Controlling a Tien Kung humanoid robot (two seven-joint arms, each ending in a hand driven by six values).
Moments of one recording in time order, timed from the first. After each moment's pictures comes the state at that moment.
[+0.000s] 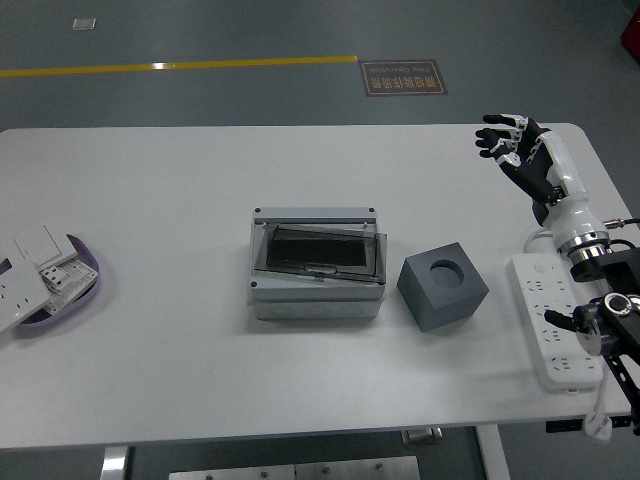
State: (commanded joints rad) left arm 0.01 0.24 -0.49 -0.23 0.40 0.03 0.05; right arm 0.16 -0.41 1.23 1.50 -1.01 -0.22 0.20
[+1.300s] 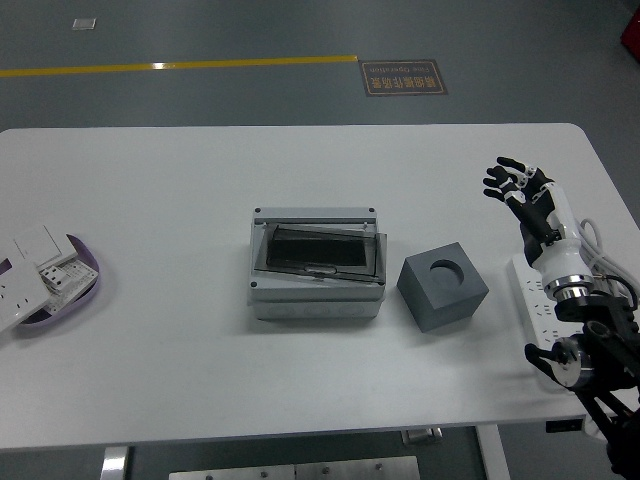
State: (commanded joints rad) left arm 0.05 0.28 -0.44 -0.23 0.38 0.03 0.05; right arm 0.11 -0.38 1.14 1.39 -0.75 -0.30 0.36
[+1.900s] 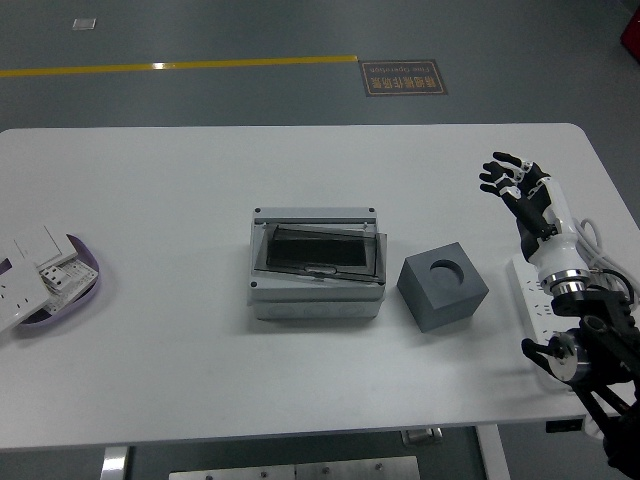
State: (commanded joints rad) left arm 0.06 0.26 -0.47 -0.23 0.38 0.03 0.05; right arm 0.13 -0.37 1.13 1.38 -0.76 -0.29 0.36
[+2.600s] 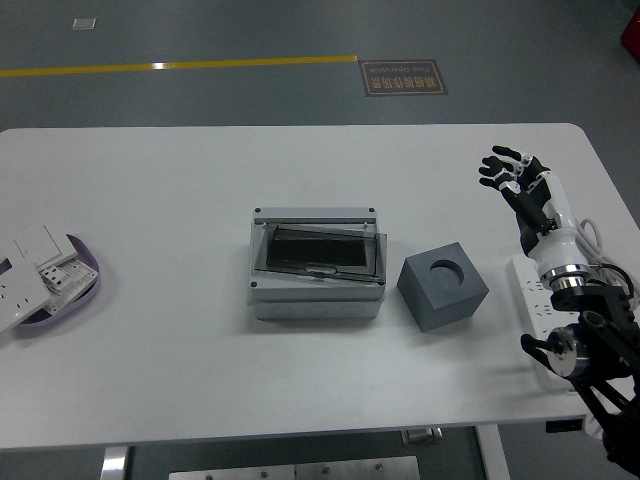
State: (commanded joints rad) left arm 0.06 0.25 -0.47 -0.22 0.38 0.03 0.05; right arm 0.15 -0.37 1.12 1.38 -0.75 -0.30 0.37
